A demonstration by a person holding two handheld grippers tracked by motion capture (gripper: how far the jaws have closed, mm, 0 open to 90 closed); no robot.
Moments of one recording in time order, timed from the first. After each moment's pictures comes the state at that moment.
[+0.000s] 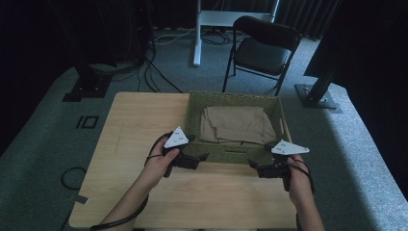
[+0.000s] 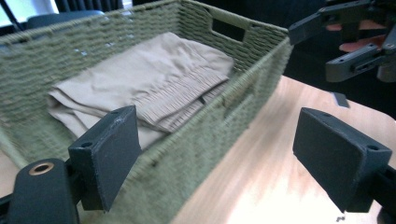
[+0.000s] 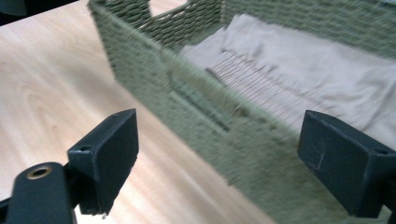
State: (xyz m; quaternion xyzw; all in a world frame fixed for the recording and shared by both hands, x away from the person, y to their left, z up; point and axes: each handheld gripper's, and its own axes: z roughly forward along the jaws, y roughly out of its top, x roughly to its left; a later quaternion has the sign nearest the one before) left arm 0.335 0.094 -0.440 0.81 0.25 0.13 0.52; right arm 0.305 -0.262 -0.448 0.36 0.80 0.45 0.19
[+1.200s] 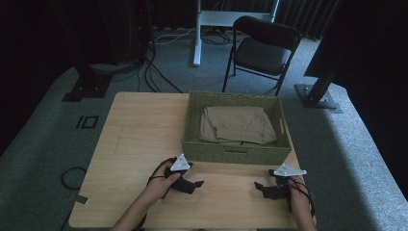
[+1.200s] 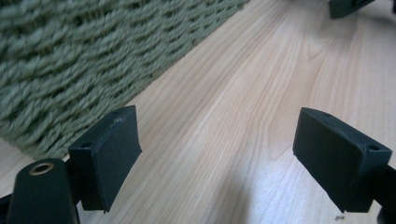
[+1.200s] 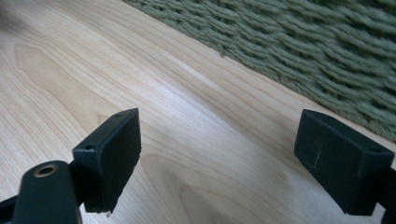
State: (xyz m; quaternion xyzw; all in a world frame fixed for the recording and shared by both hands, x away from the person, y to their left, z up) left arm 0.319 0.099 -0.539 0.86 0.25 0.07 0.44; right arm 0.284 -0.298 -0.545 0.42 0.80 0.39 0.15
